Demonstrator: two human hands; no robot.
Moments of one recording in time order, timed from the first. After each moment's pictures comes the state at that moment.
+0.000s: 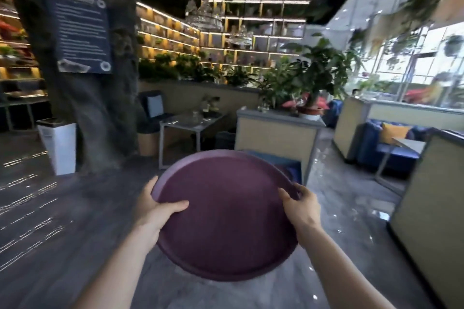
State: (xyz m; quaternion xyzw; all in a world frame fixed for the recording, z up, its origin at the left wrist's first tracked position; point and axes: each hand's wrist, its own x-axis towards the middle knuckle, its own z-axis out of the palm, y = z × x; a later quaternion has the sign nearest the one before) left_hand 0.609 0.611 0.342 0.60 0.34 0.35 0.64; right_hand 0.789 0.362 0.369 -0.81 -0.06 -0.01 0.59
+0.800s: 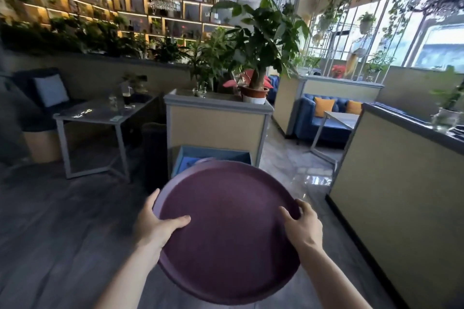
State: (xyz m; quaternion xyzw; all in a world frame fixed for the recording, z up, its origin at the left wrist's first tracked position) left_hand 0.992 0.653 0.269 0.66 0.27 0.23 0.67; right_hand 1.082 0.367 0.301 -0.86 0.09 -0.07 0.50
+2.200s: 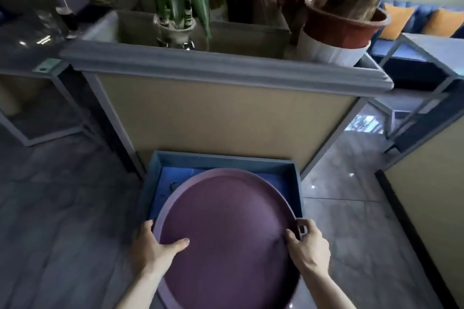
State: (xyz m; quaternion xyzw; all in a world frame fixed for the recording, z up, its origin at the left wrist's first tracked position) left_hand 1.598 0.879 0.048 0.75 0.49 0.01 0.45; right_hand 1.703 0.584 0.085 -0.92 0.18 0.10 0.34
